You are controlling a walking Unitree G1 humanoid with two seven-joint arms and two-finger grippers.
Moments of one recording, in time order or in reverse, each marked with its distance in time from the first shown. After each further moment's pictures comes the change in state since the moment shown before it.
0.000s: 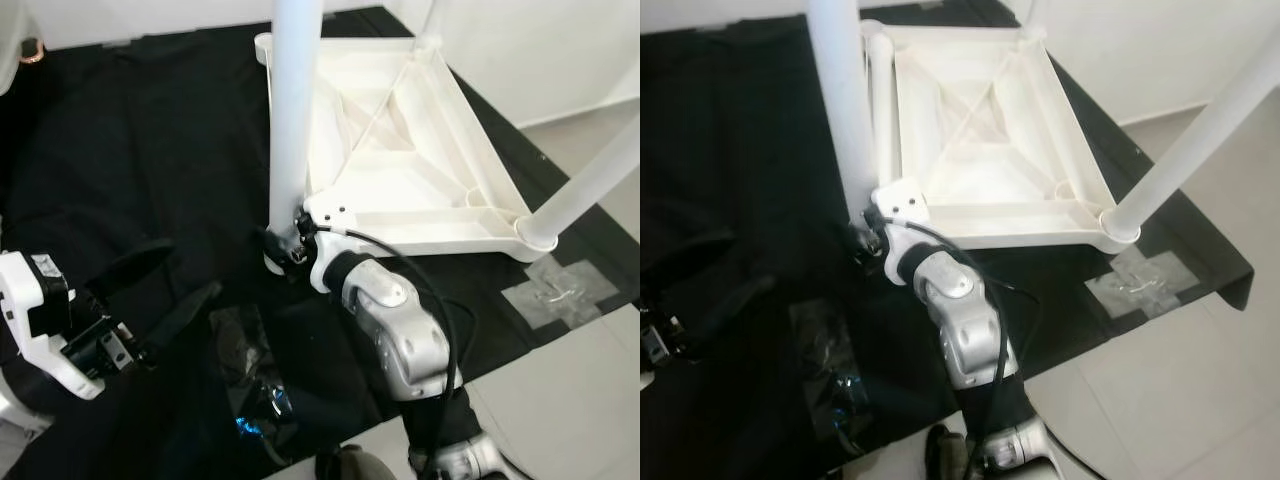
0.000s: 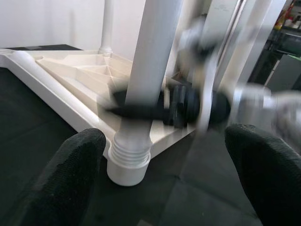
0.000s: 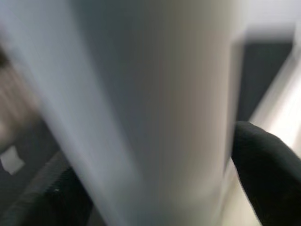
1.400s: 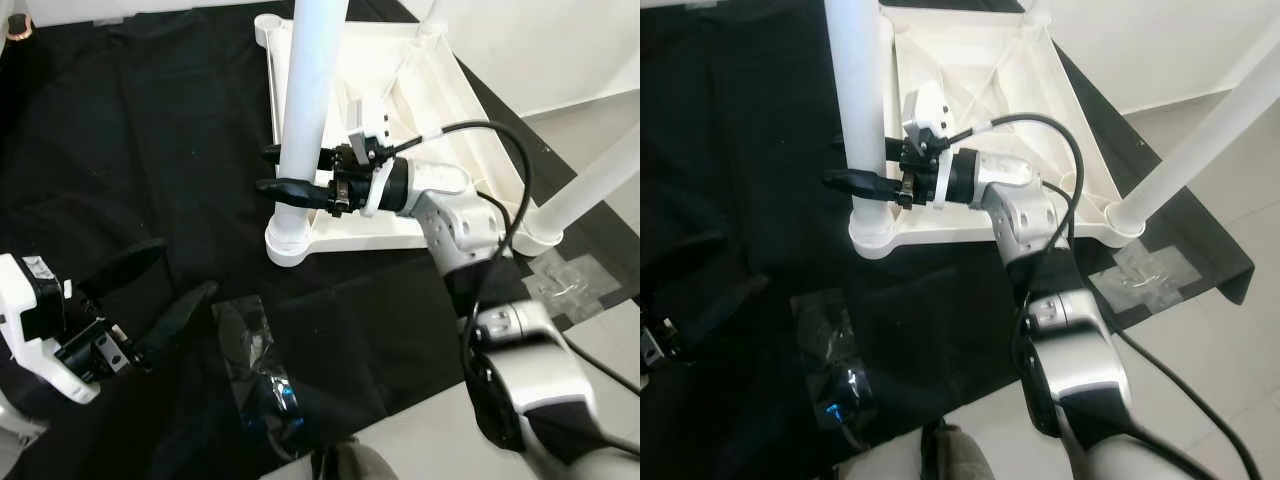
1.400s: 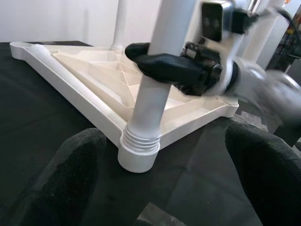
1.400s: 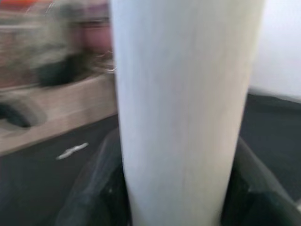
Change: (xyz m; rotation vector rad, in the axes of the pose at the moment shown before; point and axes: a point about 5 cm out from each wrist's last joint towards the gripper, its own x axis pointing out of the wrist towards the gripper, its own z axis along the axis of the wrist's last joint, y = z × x) left arm -0.005 -0.002 0.003 0.010 0.003 0.032; right arm -0.014 -0.024 0.000 -0.121 -0.065 0.124
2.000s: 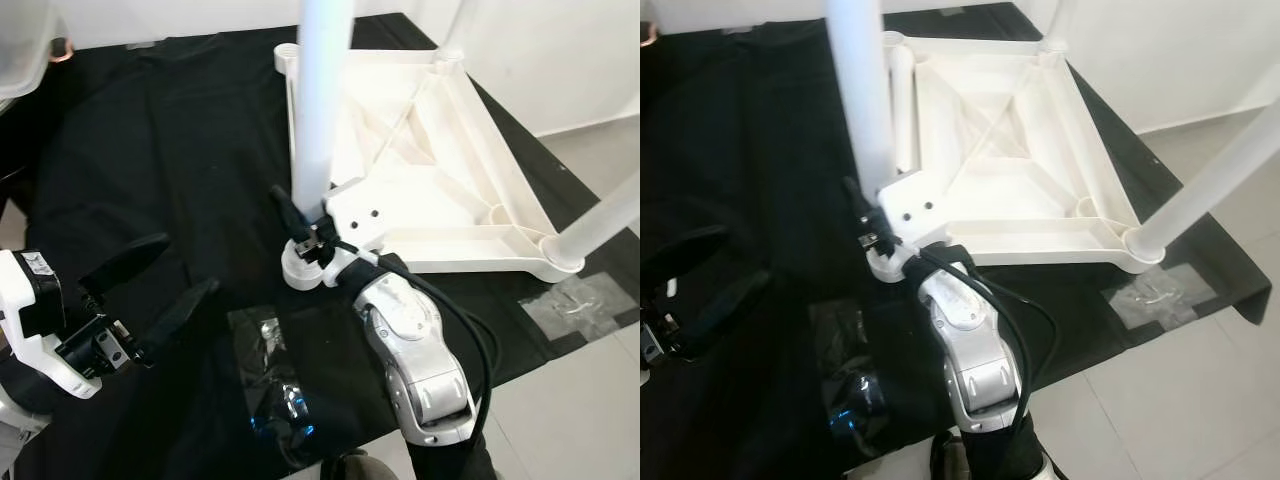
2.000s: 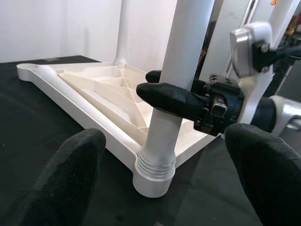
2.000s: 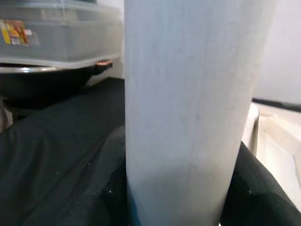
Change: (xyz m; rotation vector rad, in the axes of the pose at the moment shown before) left arm 0.005 0.000 0.003 0.008 -0.021 -0.027; right arm -0.015 0.063 -0.009 -0.086 0.098 -0.453
